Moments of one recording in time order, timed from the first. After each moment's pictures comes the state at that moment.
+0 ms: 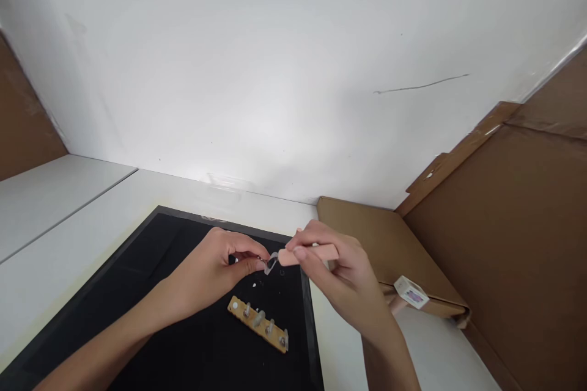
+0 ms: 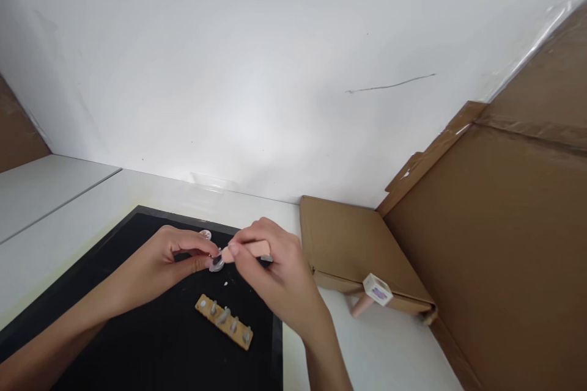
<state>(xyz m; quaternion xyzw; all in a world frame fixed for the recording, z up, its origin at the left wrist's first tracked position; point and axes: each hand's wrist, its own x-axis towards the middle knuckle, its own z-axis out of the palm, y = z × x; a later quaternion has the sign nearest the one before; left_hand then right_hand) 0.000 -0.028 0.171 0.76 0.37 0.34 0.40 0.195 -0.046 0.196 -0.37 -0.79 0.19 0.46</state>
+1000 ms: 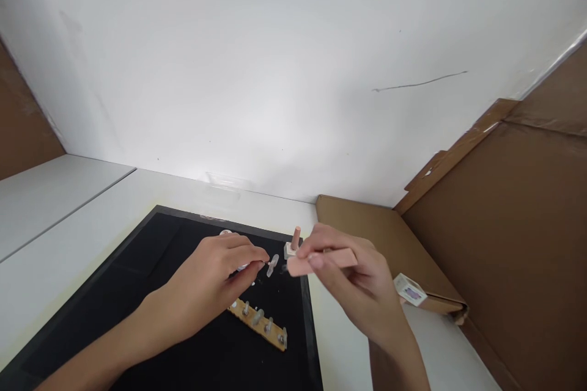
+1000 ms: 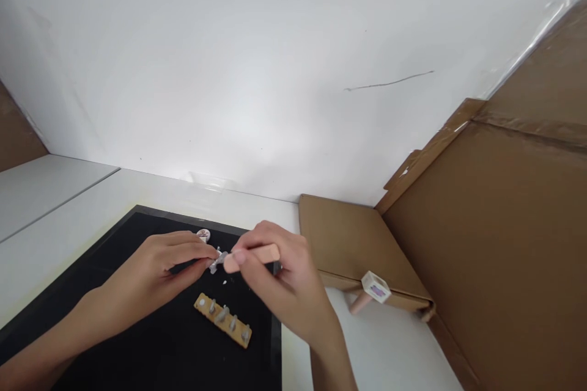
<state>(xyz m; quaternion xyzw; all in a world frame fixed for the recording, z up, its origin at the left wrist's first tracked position) -0.001 -0.040 0.165 0.85 0.31 0.38 0.18 0.199 -0.054 0.202 -0.34 -0.79 0.21 0.47</state>
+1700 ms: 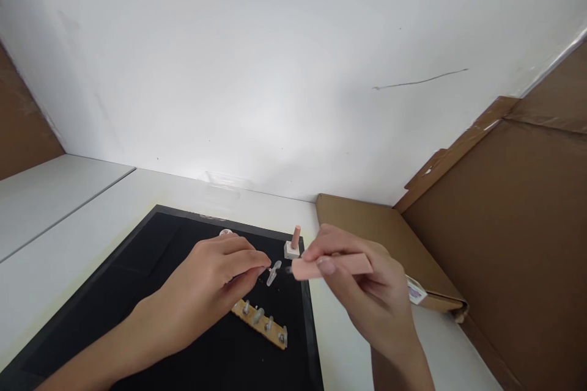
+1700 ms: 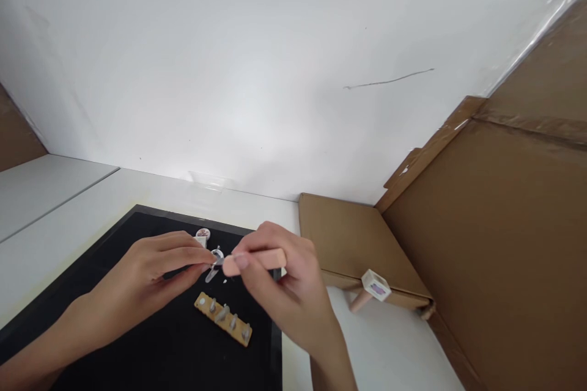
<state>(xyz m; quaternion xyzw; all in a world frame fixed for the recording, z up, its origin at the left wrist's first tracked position) -0.004 -0.044 0.168 0.86 0.28 0.40 0.16 0.197 -0.058 0.203 -0.32 -0.78 0.17 0.51</state>
